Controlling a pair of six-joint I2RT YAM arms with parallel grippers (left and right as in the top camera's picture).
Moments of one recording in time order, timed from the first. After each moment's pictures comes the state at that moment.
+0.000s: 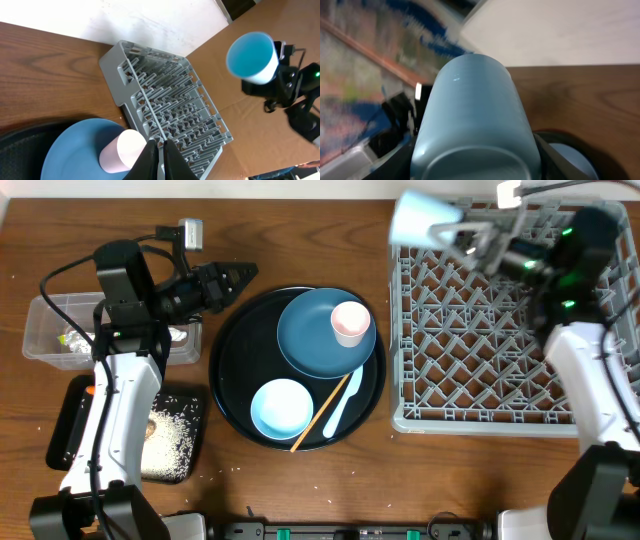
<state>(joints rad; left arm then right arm) 0.12 1.46 1.07 -0.03 1.06 -0.46 -0.10 1.62 1.27 0.25 -1.19 0.80</state>
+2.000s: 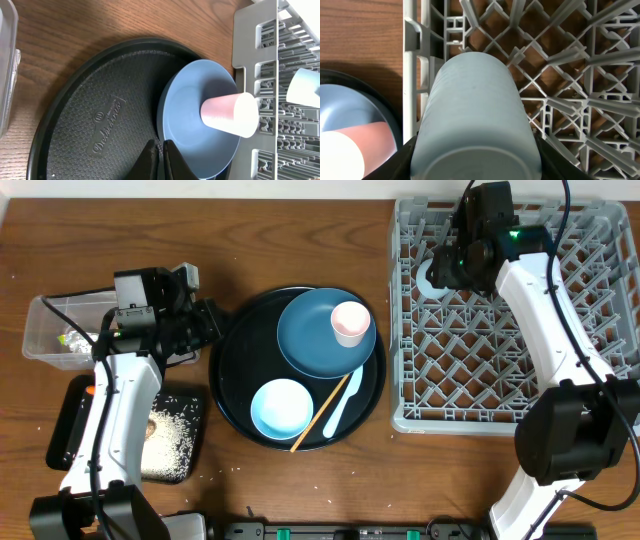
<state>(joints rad) 0.12 1.46 1.07 -0.56 0.54 -0.32 0.14 1.94 1.76 -0.96 -0.05 0.20</state>
